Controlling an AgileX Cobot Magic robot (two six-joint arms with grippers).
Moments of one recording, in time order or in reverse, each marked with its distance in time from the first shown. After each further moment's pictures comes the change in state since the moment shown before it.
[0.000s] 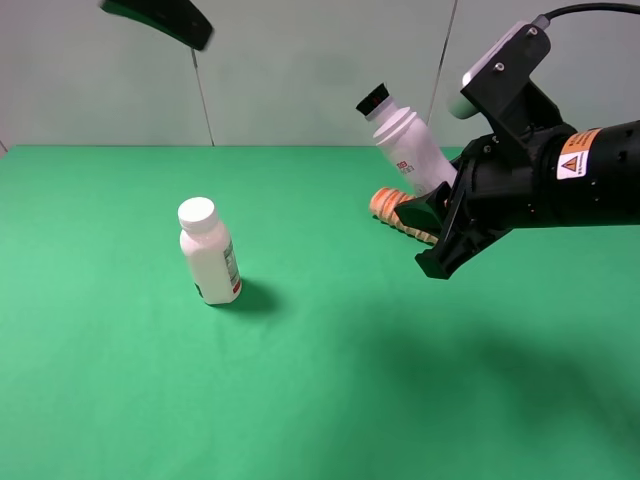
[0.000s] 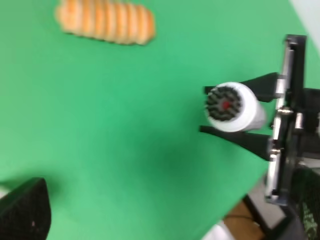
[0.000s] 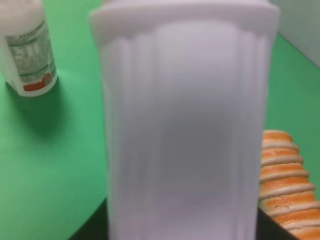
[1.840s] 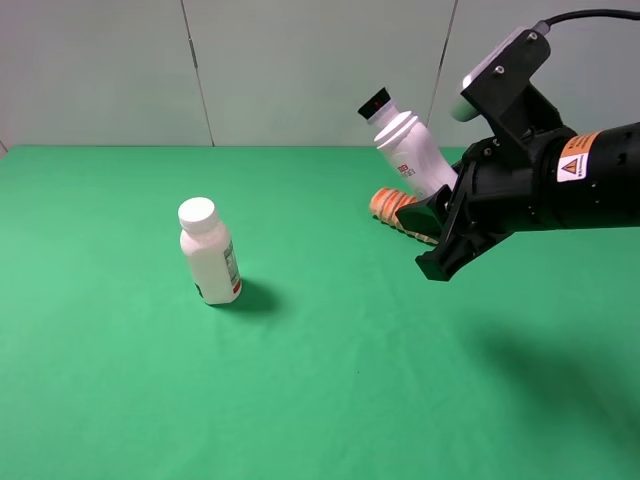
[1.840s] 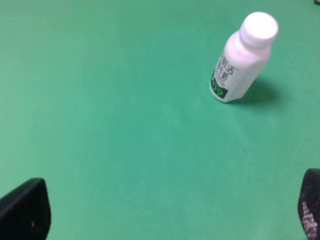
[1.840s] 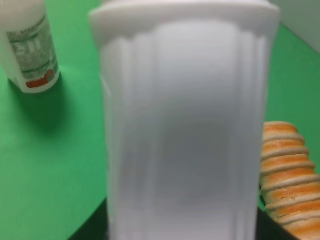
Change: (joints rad) left arm 0.002 -1.212 0.849 0.639 0.047 -0.337; right arm 0.000 0.000 0.000 0.000 0.017 0.029
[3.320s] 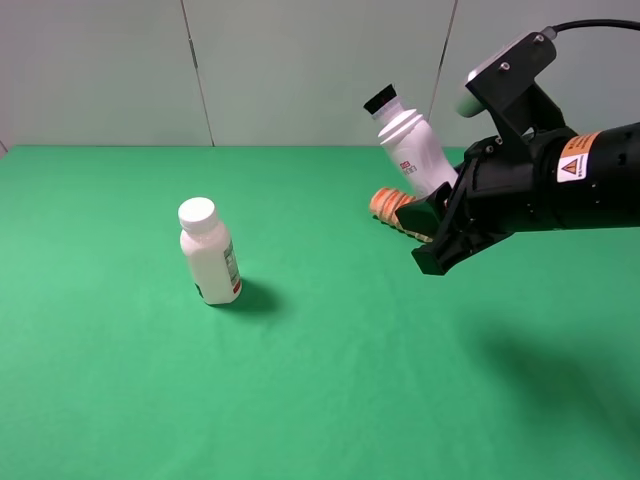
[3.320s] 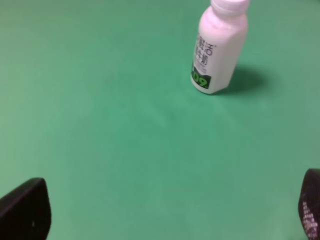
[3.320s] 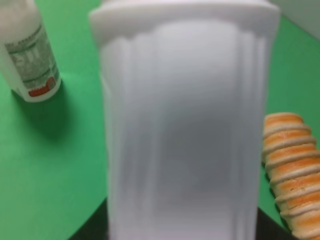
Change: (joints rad) left arm 0.010 -0.316 0.292 -0.068 -0.117 0.157; right arm 0.000 0.000 0.000 0.000 0.007 0.074
